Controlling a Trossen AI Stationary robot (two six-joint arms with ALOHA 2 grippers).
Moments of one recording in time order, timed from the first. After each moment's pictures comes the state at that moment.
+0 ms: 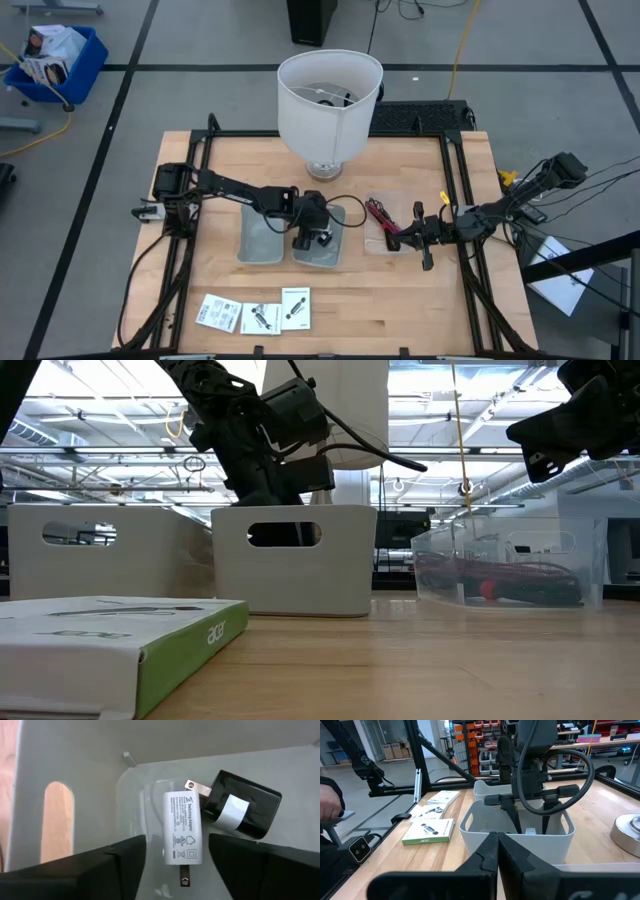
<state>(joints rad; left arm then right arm) 0.03 1.88 1.12 -0.27 0.02 0.29 0.50 0.65 0.09 0.46 0.44 0.17</state>
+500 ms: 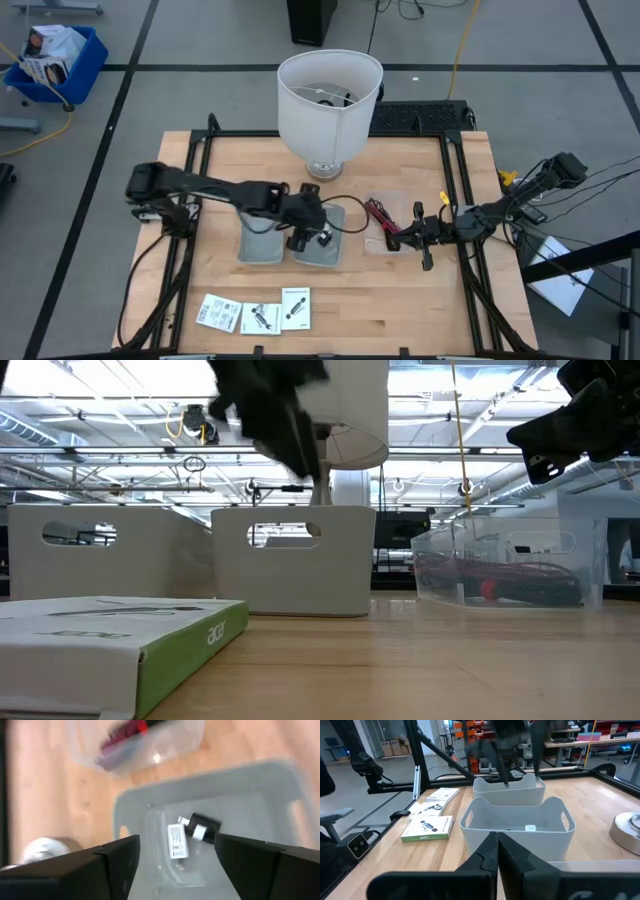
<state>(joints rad) -0.07 1.69 1.33 -0.59 -0.11 0.31 0.50 0.65 0.09 0.44 0.44 0.17</state>
